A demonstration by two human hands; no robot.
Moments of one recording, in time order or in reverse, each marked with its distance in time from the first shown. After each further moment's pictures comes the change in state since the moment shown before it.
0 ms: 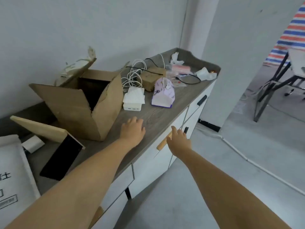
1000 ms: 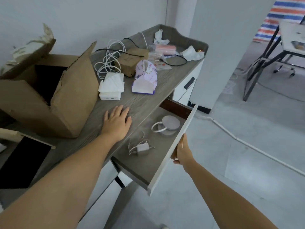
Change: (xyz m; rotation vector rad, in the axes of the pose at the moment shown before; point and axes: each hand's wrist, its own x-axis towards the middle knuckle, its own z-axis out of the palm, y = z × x) left_hand 0.020 0.001 0.038 0.019 -0.045 -0.007; right_hand -0.013 0.102 0.061 0.901 -0.190 0.521
